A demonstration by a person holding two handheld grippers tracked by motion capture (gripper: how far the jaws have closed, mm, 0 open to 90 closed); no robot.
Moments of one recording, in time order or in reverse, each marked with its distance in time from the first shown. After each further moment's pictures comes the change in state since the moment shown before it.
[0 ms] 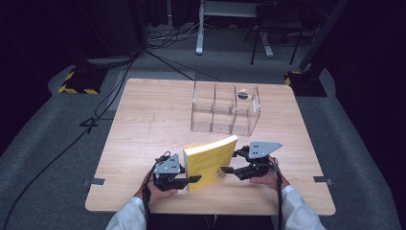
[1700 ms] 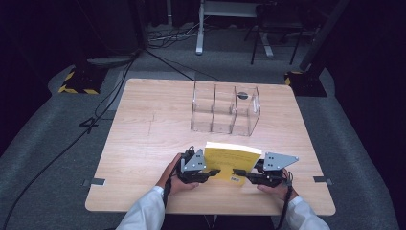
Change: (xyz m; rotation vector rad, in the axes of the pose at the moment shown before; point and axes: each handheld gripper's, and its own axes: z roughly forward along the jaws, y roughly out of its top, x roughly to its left) left arm 0.002 0.033 0.062 0.045 0.069 0.152; right arm 0.015 -0.028 -0.035 -0.034 -0.070 -0.019
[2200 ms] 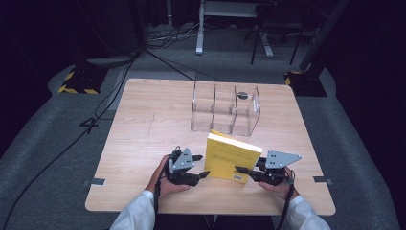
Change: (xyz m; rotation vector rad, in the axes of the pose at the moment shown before) left arm 0.001 -0.021 -0.034 0.046 0.107 -0.133; right arm -0.004 0.002 -0.005 0.001 -0.024 0.014
